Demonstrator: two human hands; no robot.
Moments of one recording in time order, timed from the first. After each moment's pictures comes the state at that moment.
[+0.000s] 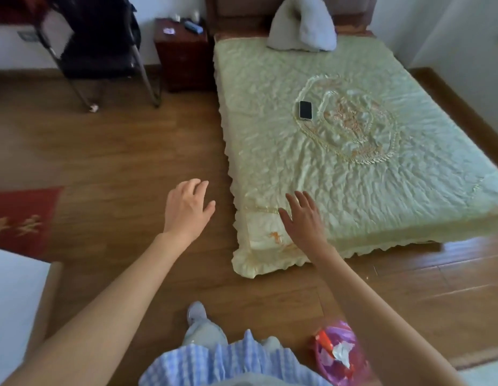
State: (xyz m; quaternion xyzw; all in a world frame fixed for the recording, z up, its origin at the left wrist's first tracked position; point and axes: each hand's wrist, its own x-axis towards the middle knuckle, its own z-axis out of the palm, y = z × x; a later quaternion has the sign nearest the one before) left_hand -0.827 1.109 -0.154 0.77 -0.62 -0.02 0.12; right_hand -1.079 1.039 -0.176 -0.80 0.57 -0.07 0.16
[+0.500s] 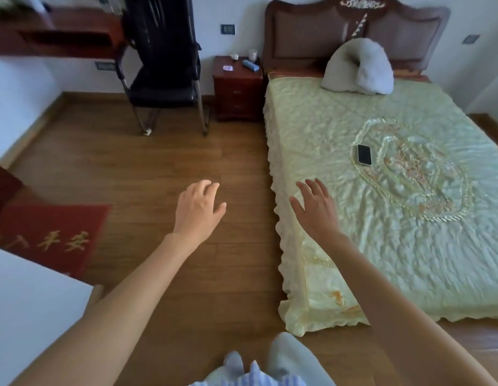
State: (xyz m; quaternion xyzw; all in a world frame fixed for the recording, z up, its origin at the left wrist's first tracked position) left_hand -0.590 1.063 -0.120 0.80 -0.58 0.00 0.14; right_hand -0.822 0.944 -0.125 -0.84 0.51 -0.14 0.12
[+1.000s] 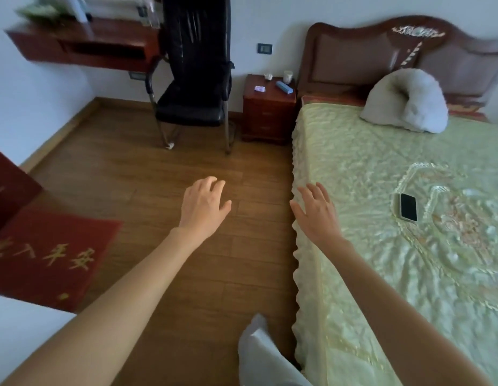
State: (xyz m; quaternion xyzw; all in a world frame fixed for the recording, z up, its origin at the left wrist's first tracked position) left_hand -0.454 0.886 -0.117 0.83 -0.54 0.03 0.11; right_hand -0.670 0.751 -0.128 -0.88 0.44 -0.14 0.13
